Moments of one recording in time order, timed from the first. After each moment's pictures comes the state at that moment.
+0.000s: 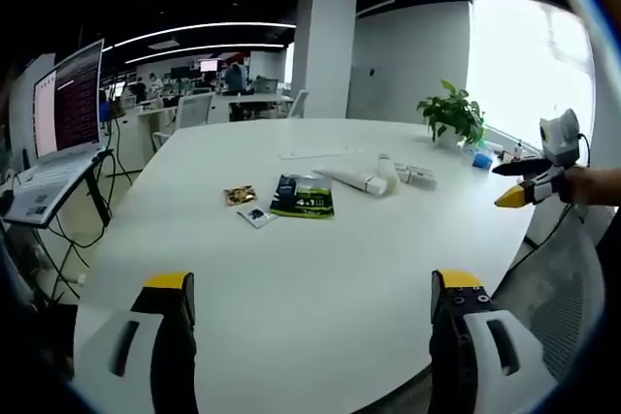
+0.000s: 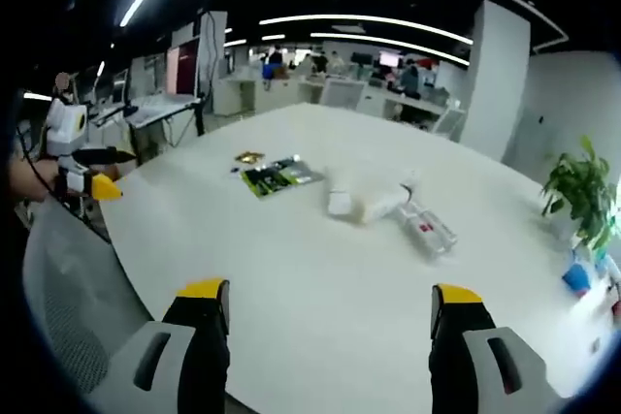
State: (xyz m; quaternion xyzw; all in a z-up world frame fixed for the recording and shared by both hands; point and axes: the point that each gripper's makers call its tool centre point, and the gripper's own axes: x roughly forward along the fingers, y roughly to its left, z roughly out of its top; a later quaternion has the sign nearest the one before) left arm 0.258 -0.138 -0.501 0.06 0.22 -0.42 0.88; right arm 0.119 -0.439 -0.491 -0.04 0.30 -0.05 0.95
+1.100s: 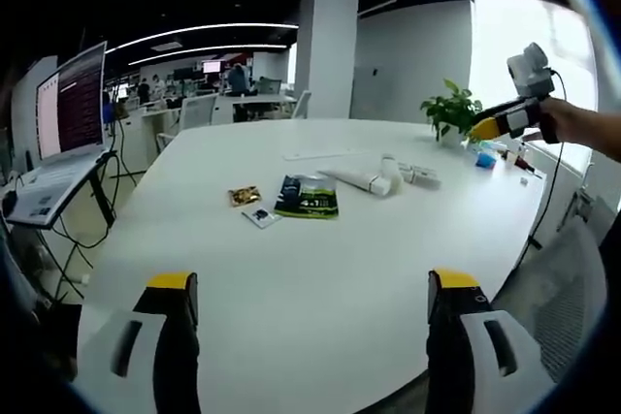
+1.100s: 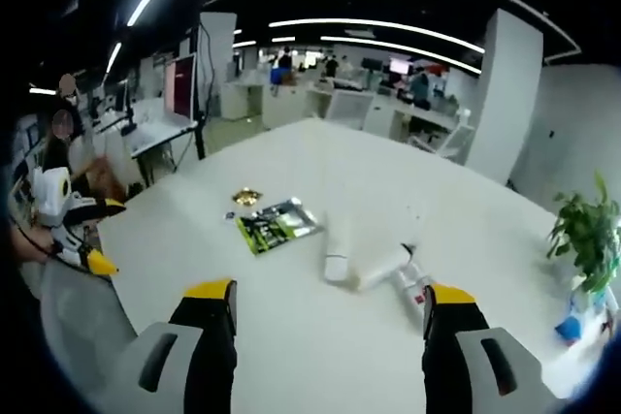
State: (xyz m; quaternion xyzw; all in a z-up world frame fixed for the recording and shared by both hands) left arm 0.260 -0.135 -0.504 0.06 0.23 -0.41 0.88; right arm 0.204 -0.439 -0.416 -0.05 0.29 -0.01 0.95
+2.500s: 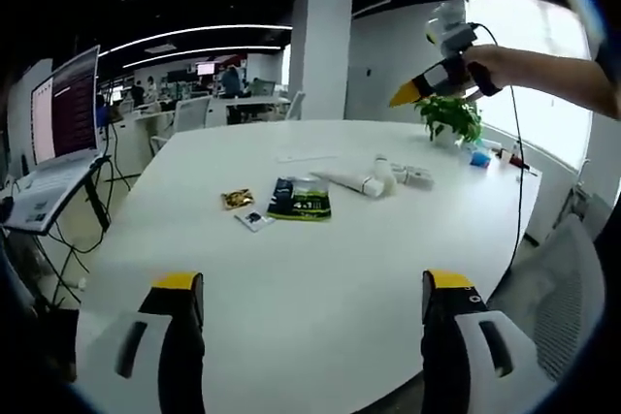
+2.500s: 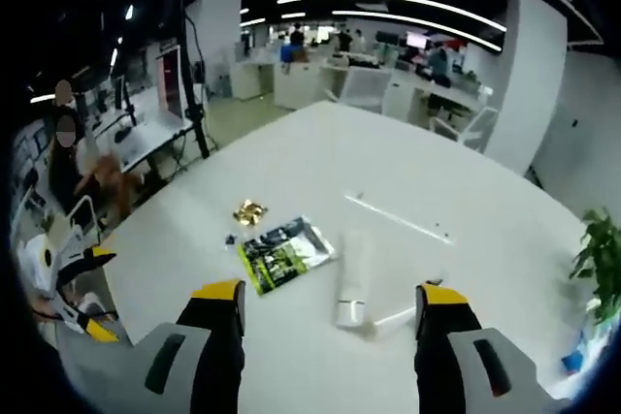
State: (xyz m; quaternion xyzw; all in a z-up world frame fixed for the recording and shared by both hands) left arm 0.253 -0.143 -0.500 0.06 0.22 -0.43 0.87; right arm 0.315 -0.434 -0.415 -0.03 0.37 0.03 0.93
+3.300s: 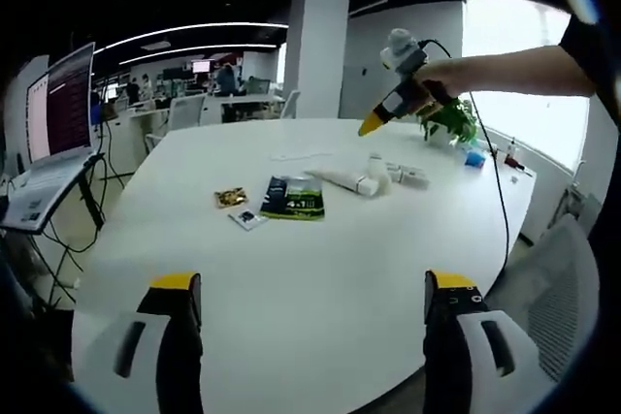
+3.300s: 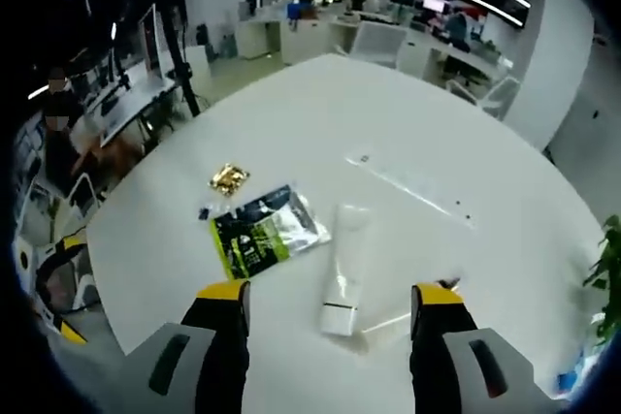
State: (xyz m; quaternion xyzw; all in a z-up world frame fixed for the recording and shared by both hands) left arm 0.252 -0.146 -0.504 0.06 0.23 -0.44 0.87; right arm 0.358 -0.454 -0.486 -0.04 0.45 0.05 0.89
